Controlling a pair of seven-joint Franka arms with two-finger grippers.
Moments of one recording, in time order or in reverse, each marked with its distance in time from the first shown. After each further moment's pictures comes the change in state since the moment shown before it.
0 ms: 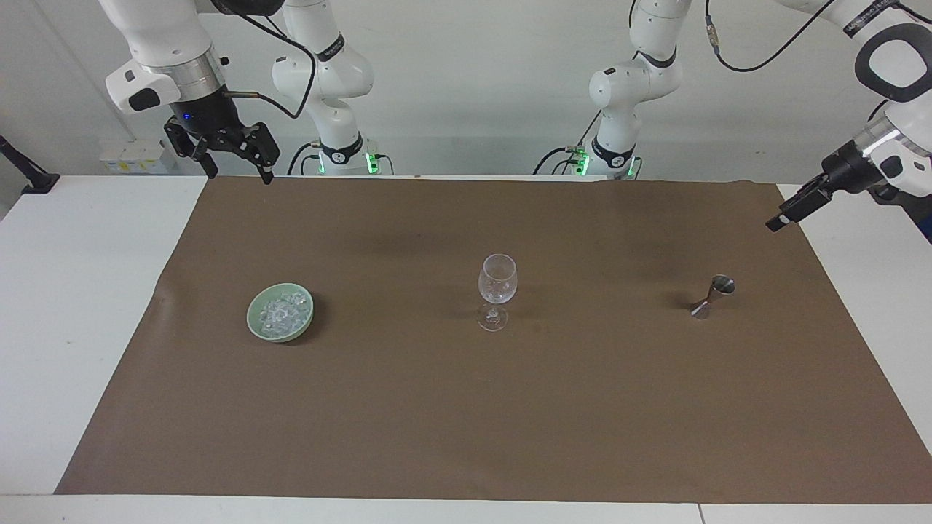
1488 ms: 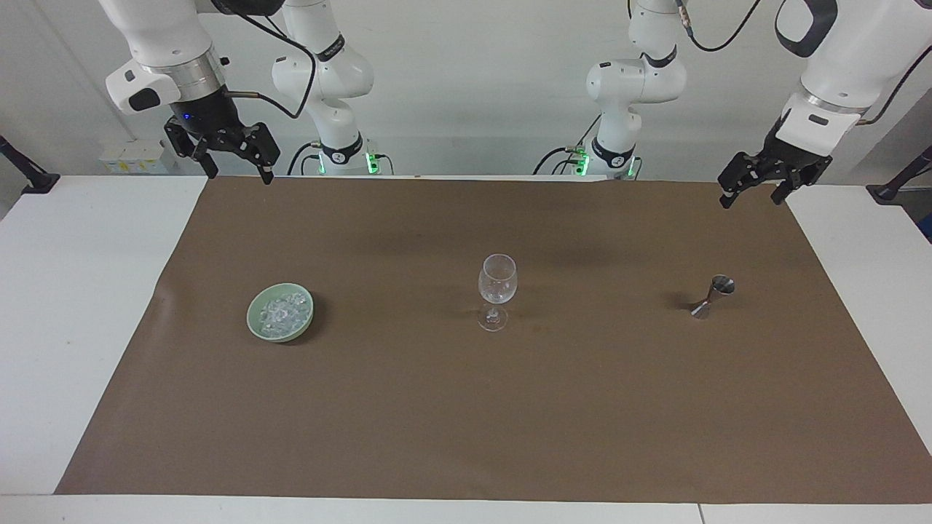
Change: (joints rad) left arm -0.351 -0.085 -0.015 0.112 0.358 -0.004 0.172; right arm 0.000 0.000 0.000 0.000 0.000 0.000 0.000
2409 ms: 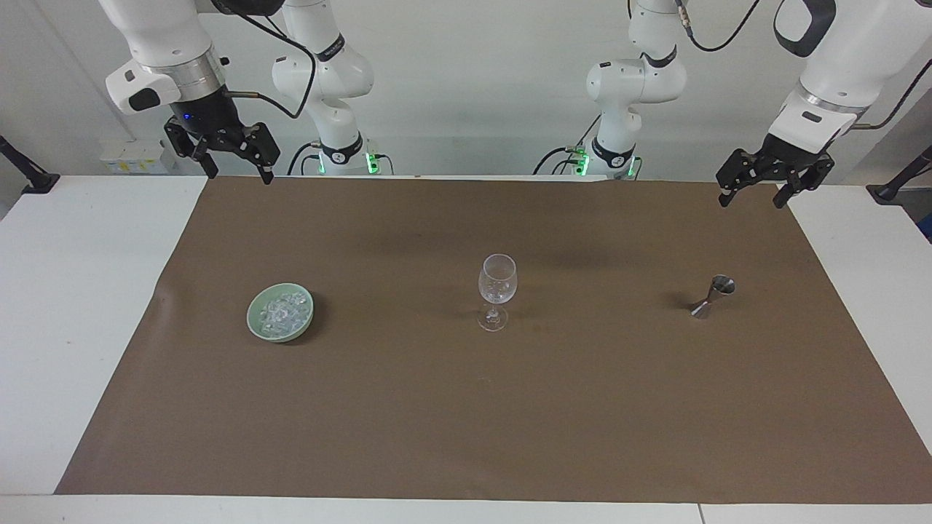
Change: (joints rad) left arm -0.001 0.000 -0.002 0.000 0.000 0.023 0.224; right arm 0.000 0.000 0.000 0.000 0.000 0.000 0.000
